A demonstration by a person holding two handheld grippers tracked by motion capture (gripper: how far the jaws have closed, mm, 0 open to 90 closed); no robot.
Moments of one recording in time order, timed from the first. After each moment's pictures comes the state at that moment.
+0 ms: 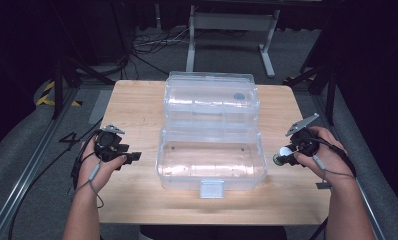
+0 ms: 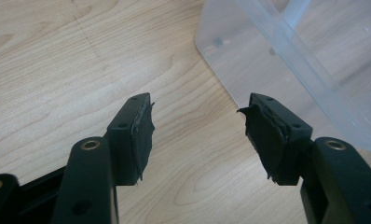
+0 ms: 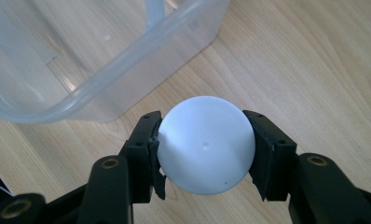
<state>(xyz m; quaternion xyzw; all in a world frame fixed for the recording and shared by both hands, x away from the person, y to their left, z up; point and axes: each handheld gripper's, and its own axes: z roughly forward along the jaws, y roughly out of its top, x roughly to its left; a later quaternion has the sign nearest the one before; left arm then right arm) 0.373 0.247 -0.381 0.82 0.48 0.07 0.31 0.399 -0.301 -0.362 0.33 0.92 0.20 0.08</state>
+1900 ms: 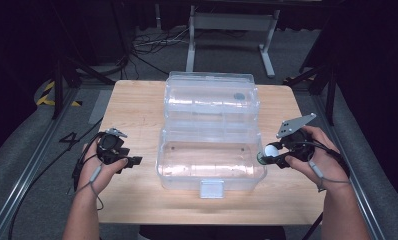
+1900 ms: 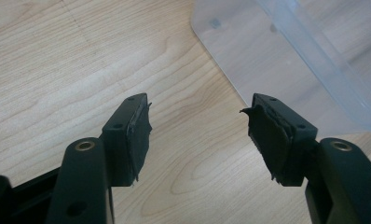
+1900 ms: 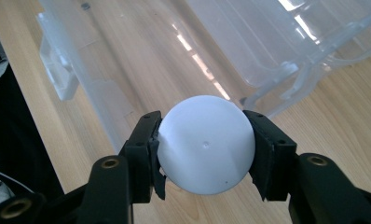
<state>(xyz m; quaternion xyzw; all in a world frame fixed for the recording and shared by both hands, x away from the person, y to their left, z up) 0.372 0.243 -0.387 0.83 0.47 0.06 0.29 0.369 -0.254 -0.323 0.24 0.92 0.28 0.09</state>
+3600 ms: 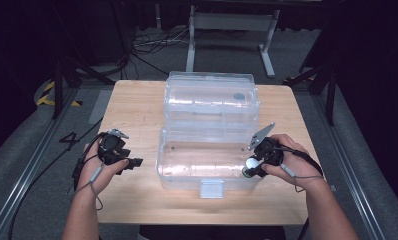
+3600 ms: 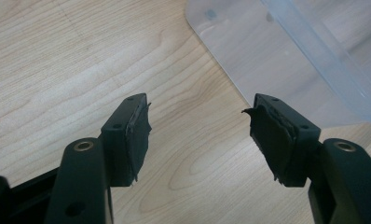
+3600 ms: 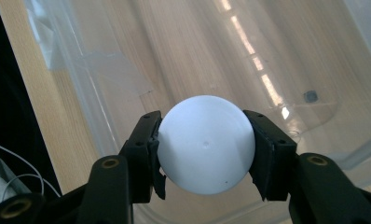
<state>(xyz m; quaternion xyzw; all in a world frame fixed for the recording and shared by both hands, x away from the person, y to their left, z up) 0.372 0.241 -0.388 0.84 0.46 0.05 0.28 0.389 -0.210 -0.378 0.19 0.96 0.20 0.02</state>
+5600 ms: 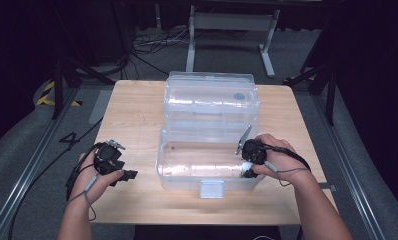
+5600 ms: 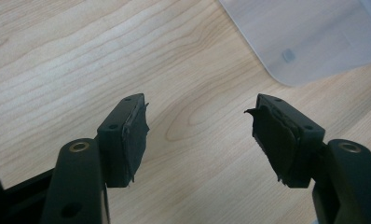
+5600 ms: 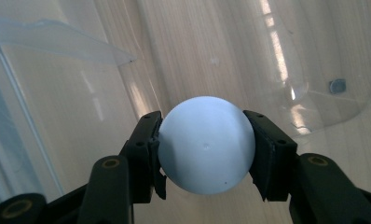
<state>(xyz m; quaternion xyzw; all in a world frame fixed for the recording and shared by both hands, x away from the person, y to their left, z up) 0.351 0.253 -0.402 0.85 0.47 0.03 0.23 0.409 -0.182 -0.404 0.15 0.99 0.08 0.00</state>
